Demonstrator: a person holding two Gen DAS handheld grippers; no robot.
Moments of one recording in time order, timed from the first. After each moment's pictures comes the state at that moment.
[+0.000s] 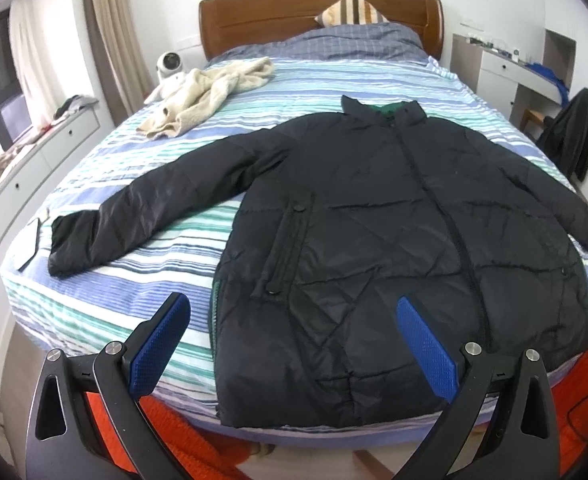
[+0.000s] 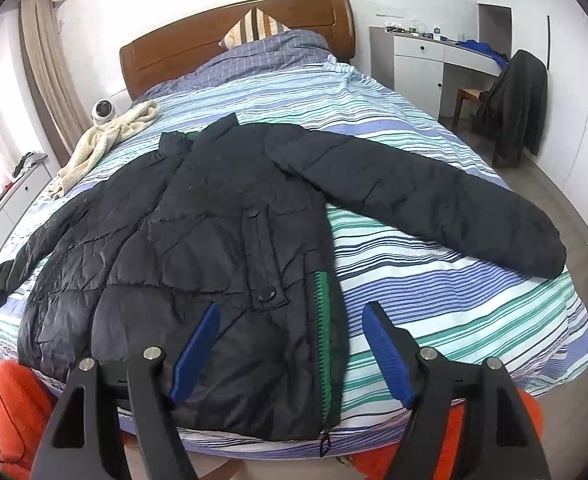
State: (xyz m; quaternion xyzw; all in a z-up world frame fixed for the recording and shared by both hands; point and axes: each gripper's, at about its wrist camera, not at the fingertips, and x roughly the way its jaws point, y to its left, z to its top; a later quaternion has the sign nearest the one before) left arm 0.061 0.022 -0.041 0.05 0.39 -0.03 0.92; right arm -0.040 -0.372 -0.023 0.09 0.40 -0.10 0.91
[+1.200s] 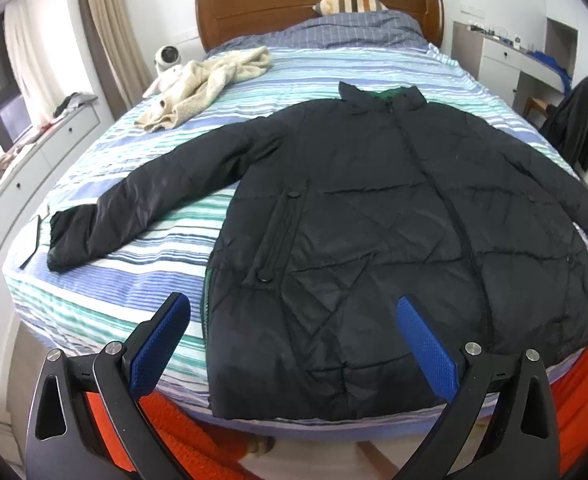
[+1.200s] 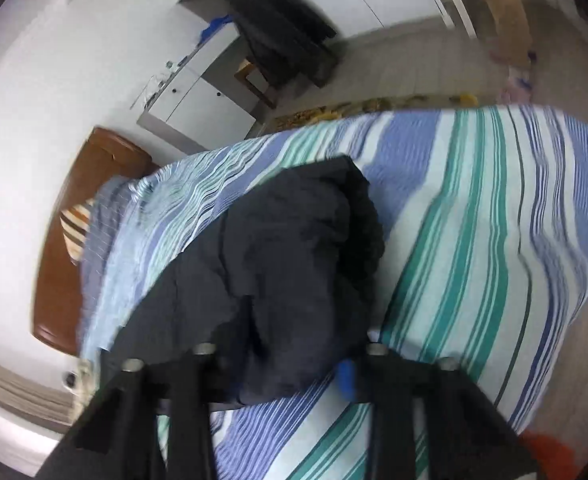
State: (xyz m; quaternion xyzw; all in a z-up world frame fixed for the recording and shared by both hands) left arm 0.059 0.012 -0.050 0.07 0.41 -0.02 0.91; right arm -0.067 -0.663 -0.113 0.46 0.23 -0.32 0.80
